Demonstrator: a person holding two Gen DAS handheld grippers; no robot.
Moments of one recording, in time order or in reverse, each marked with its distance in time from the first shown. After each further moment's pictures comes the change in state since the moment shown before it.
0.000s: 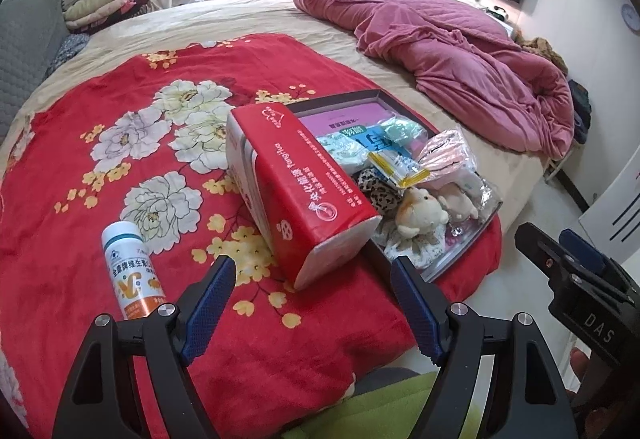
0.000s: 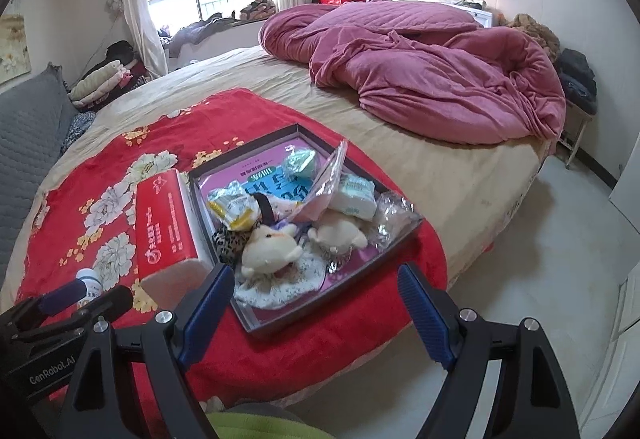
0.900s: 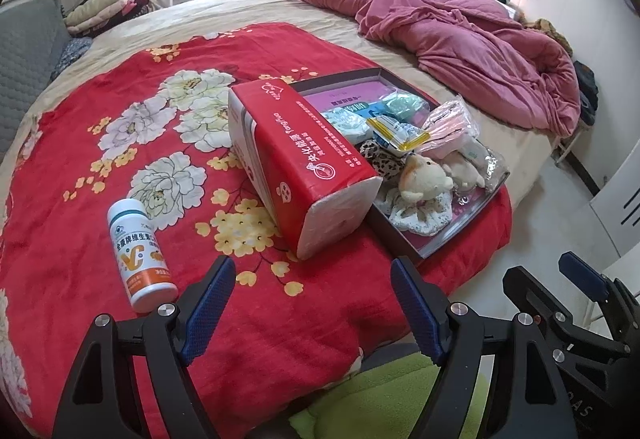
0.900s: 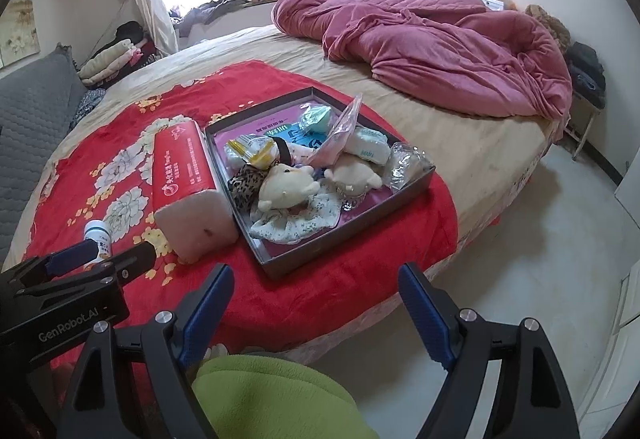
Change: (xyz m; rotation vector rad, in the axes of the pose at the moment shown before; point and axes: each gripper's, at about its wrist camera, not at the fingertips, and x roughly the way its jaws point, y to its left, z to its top) left arm 0.000 -0.010 -0.023 0.032 0.024 0.048; right arm -0.010 0.012 -0.045 -0.030 0.059 0.028
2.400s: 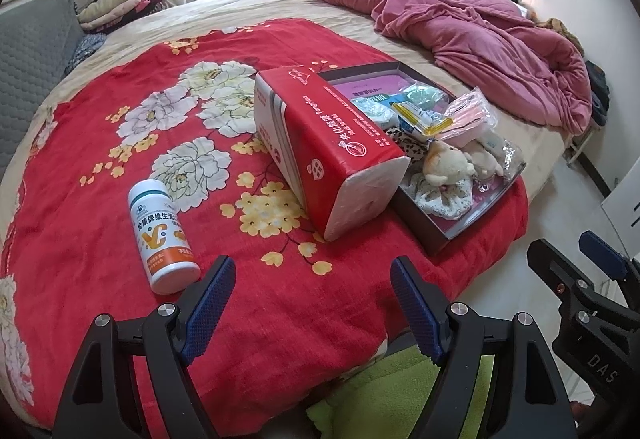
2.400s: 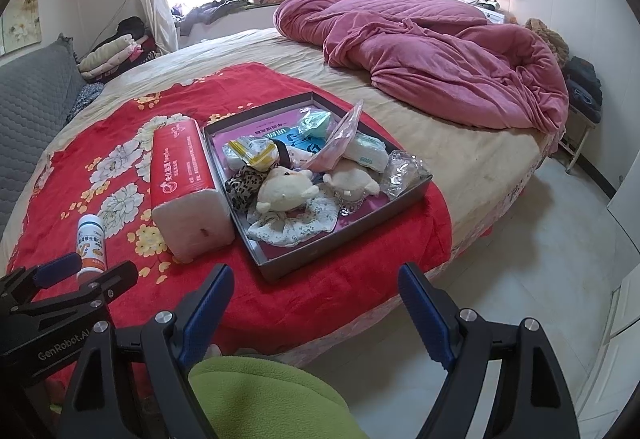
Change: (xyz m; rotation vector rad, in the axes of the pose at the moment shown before) left arm -0.002 0.013 -0.017 -0.013 0.003 0.051; right arm -0.001 0.008 -0.001 -0.039 -0.014 -0.033
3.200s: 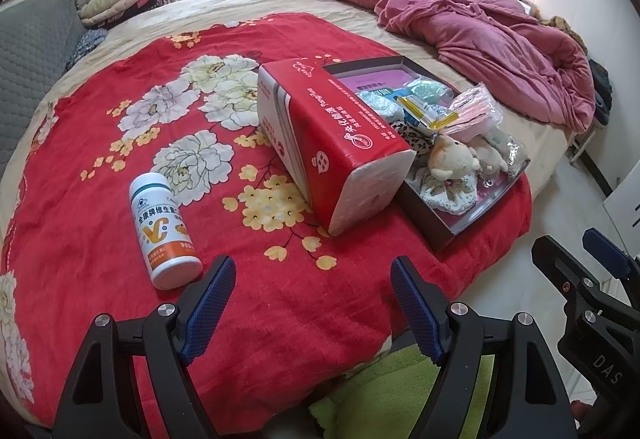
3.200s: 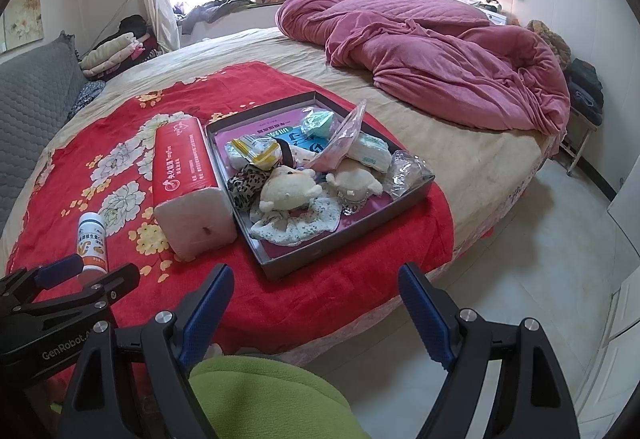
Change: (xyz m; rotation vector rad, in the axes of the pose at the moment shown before) left arm 0.004 0.003 -0.001 -0.005 0.019 0.006; right arm 0.003 0.003 -0.001 -0.005 -0.003 0.003
